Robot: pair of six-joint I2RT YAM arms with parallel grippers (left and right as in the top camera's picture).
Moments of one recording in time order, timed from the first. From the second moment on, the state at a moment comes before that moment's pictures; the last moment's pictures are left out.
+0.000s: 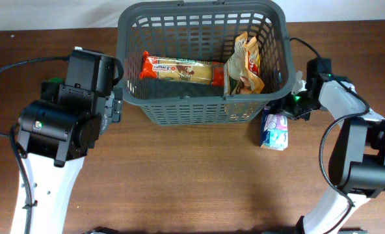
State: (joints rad) left arm -0.28 1.37 1.78 -1.40 -0.56 -0.06; right arm -0.15 1.99 1.33 -0.77 -0.39 0.17
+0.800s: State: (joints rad) left arm -0.28 1.37 1.78 -1.40 -0.56 -0.06; right arm -0.18 1.59 2.15 -0.94 -0.56 -0.11
